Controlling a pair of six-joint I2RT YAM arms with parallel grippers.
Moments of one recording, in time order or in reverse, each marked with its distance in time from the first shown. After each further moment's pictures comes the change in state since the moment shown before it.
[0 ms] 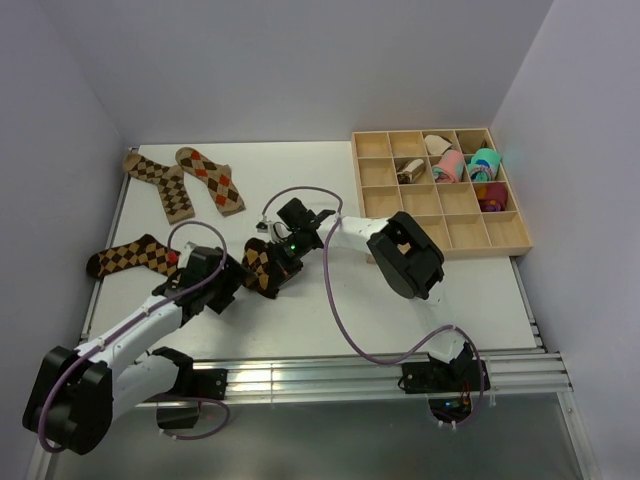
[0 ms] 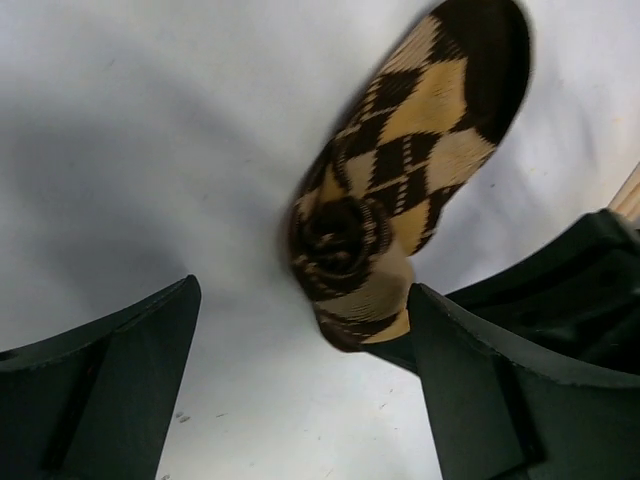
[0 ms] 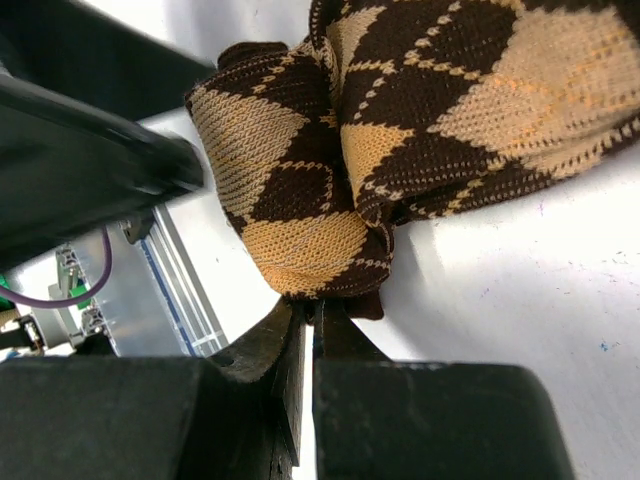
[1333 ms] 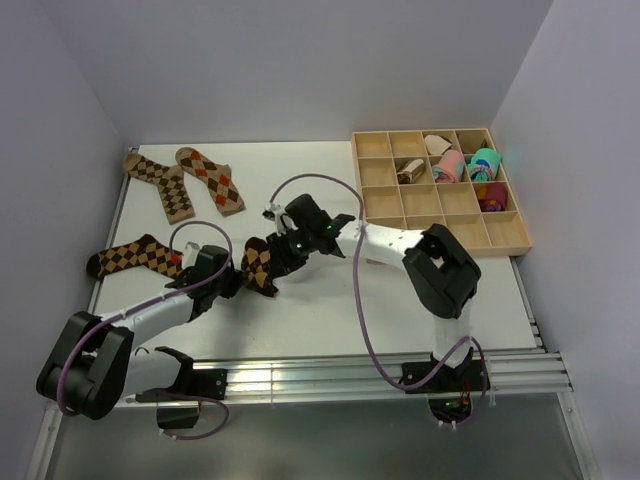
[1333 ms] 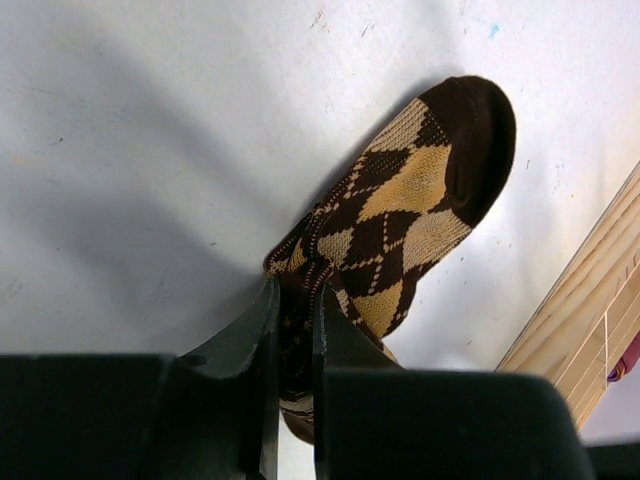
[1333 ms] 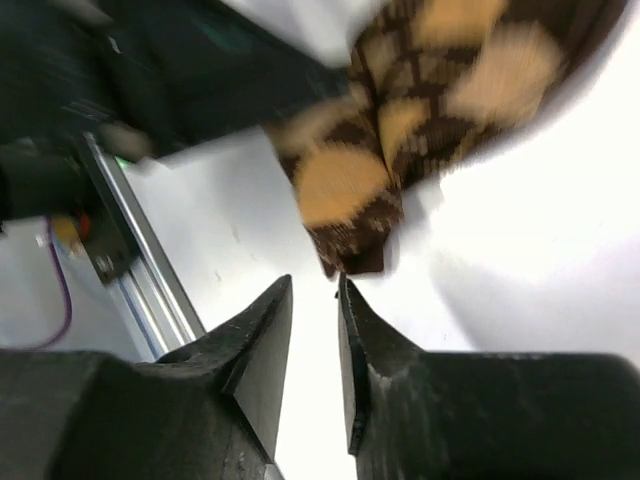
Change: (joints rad) left arm -0.015 0.181 -0.055 0.267 -0.074 -0.126; right arm 0.032 -0.250 -0.192 0.138 0.231 0.051
